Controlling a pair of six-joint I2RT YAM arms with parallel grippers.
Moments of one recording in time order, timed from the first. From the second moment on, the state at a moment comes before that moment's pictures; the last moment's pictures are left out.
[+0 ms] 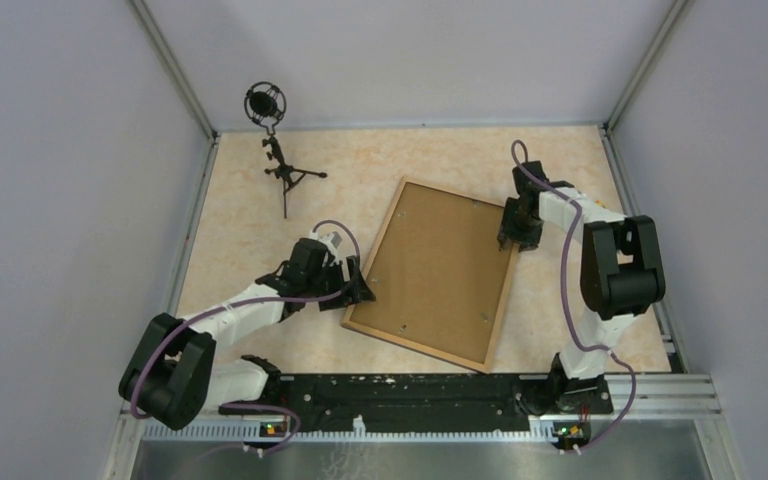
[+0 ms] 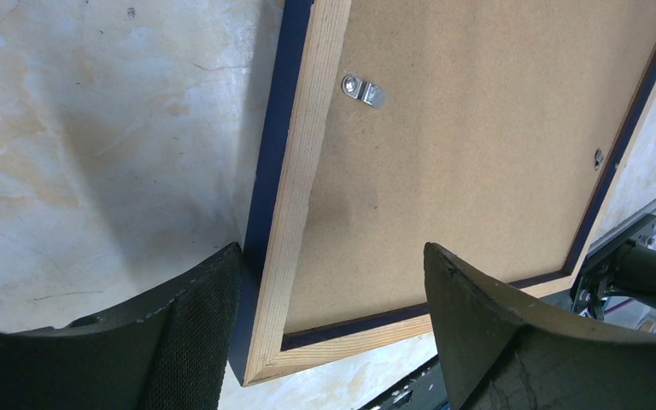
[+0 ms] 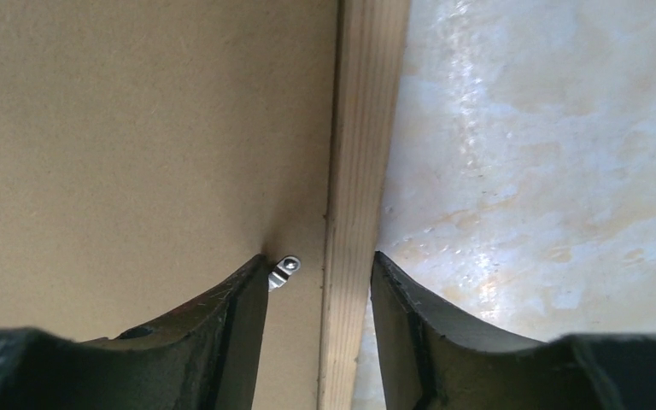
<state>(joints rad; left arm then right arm) -0.47 1.23 0.48 -0.10 0.32 -0.66 0.16 1.80 1.17 -0.62 0.07 0.44</state>
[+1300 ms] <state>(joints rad) -0.47 1.21 0.47 -0.09 0.33 -0.66 0.18 1.79 1.18 -0.64 0.11 0.32</state>
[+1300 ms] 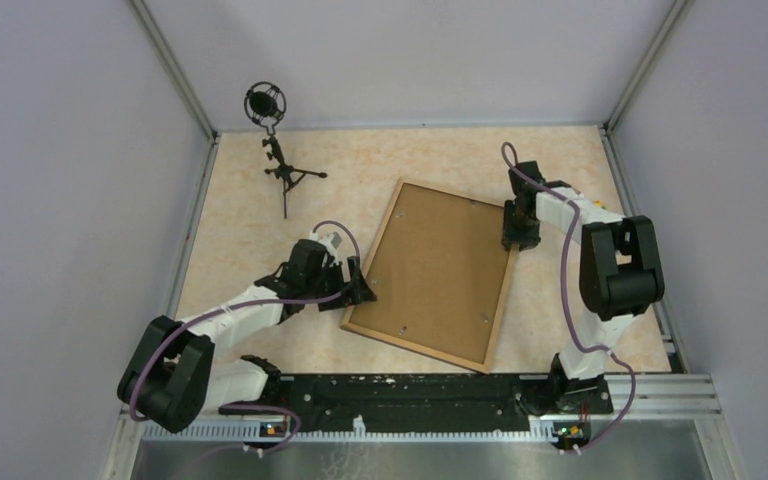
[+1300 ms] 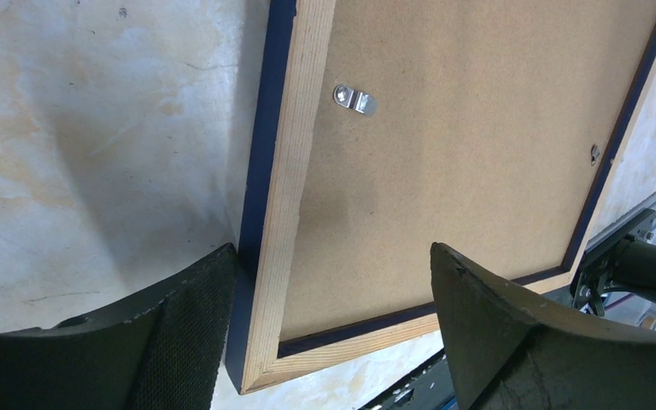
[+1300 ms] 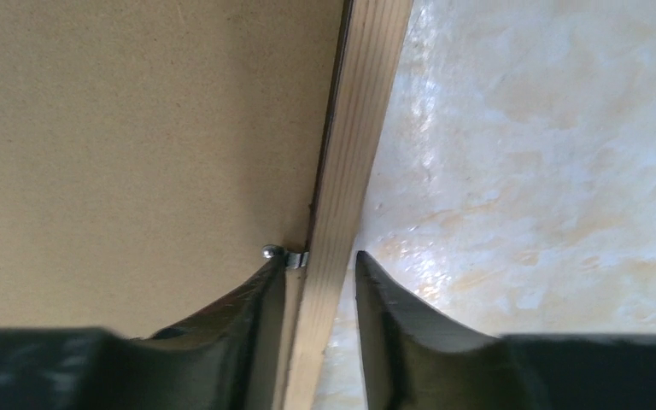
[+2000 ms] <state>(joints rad) -0.57 1.21 0.40 0.03 0.56 -0.66 0.22 2.00 1.43 -0.52 -0.21 0.29</state>
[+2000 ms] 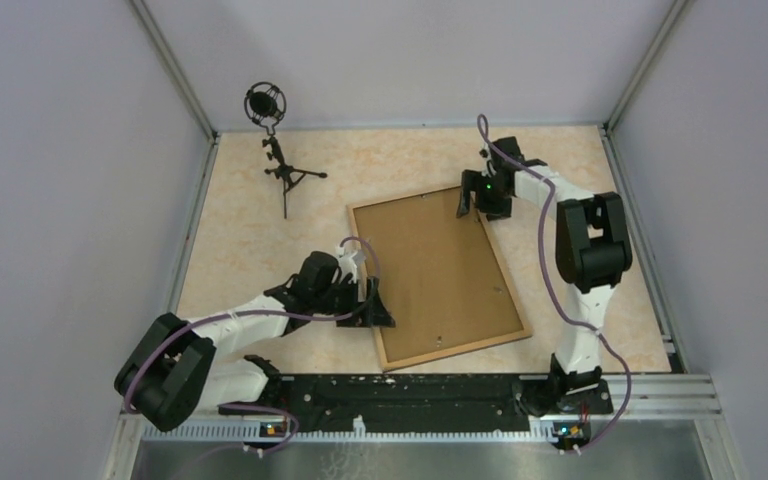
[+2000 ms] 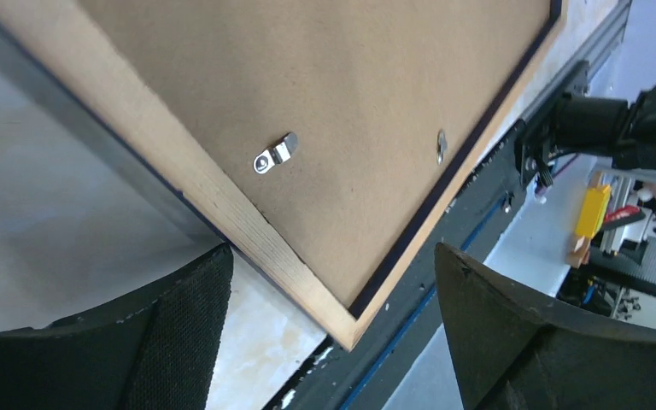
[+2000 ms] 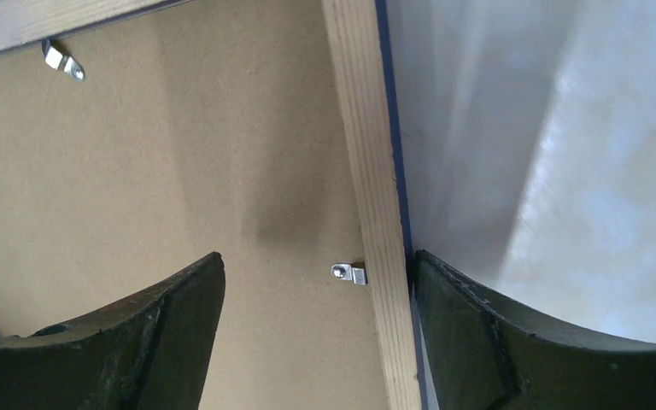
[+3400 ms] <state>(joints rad) -0.53 1.23 0.46 -0.05 0.37 -0.68 0.32 1.55 0.96 -0.78 0.05 0.29</state>
